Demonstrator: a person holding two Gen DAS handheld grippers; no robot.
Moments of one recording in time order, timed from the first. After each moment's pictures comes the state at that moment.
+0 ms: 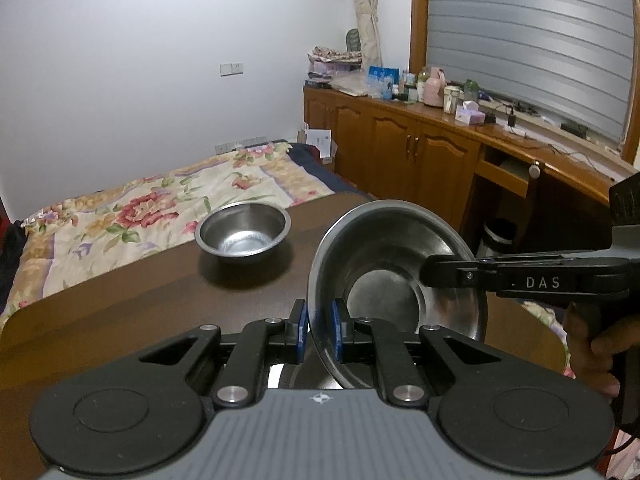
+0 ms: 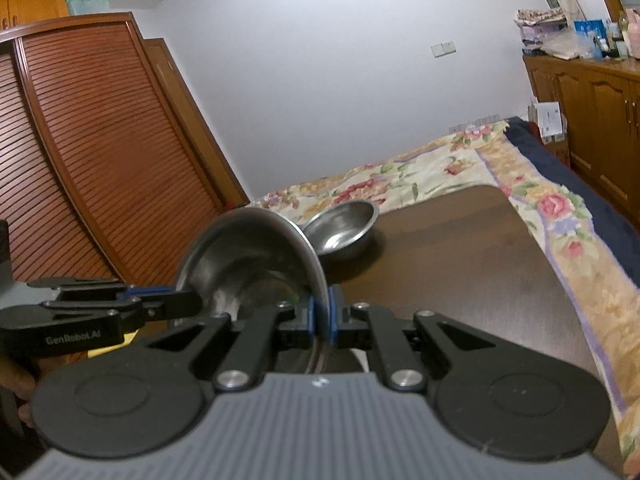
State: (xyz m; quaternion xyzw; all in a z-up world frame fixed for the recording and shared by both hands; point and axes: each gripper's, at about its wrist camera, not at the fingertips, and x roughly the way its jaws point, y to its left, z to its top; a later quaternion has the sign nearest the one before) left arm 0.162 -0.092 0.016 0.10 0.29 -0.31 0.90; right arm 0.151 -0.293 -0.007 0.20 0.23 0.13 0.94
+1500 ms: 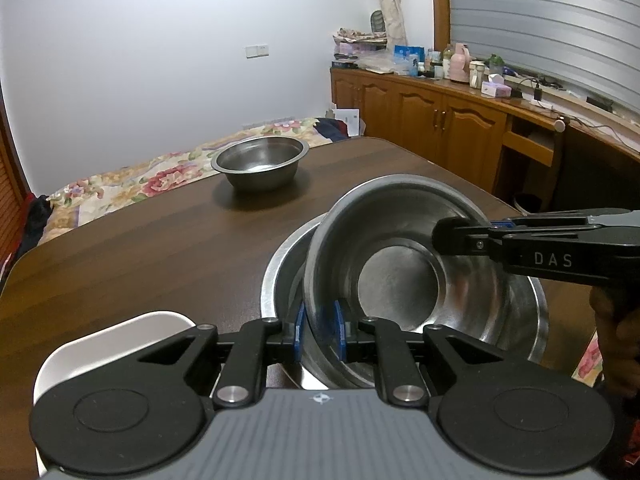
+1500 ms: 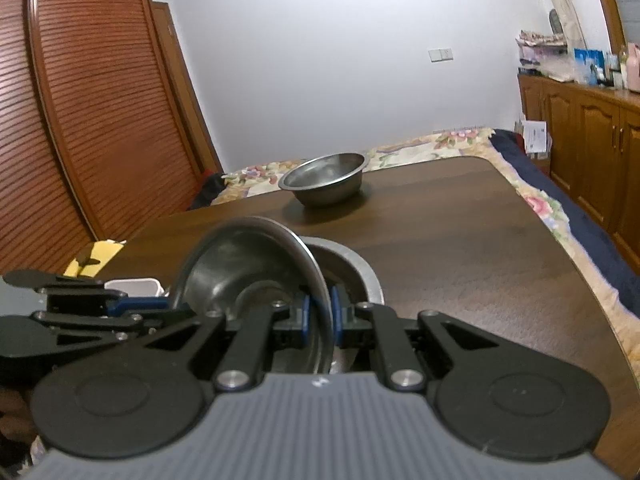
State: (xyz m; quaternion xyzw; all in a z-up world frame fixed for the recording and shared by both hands) left arm 0.126 -0.088 -0.054 0.12 0.30 -0.26 0.91; right arm 0.123 -0.254 -0.045 0.12 0.24 0.09 0.96
